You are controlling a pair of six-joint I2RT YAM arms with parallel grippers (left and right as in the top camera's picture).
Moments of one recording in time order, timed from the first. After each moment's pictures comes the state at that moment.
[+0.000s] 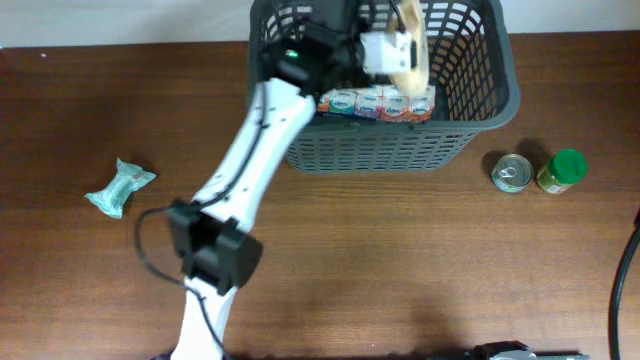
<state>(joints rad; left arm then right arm) -0.53 2.25 2.38 -0.83 0.16 1.10 0.09 1.30 2.69 -1.69 0.36 0.21</state>
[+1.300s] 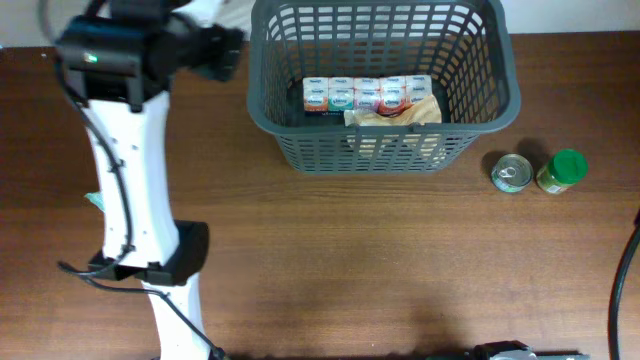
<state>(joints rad) -0.15 2.18 3.05 -1.66 -0.05 0.32 0.09 1.30 2.69 -1.69 0.36 0.21</state>
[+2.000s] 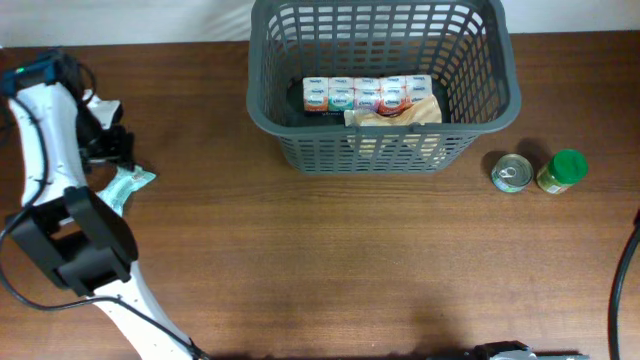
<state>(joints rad) 0.38 2.20 2.10 -1.51 -0.08 0.35 0.09 1.30 2.69 -1.69 0.36 0.21</state>
